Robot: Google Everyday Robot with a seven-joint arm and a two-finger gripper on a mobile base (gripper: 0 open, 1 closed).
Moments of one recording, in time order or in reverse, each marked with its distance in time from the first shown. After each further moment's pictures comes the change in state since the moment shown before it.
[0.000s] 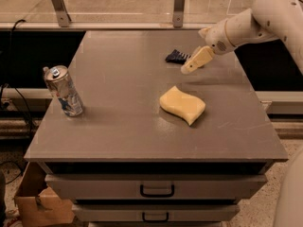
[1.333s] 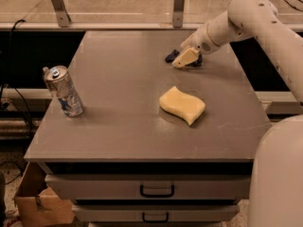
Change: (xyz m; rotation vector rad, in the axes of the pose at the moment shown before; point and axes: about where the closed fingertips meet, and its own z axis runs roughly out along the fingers) arm -0.003 -0.017 0.048 0.032 0.094 -0.050
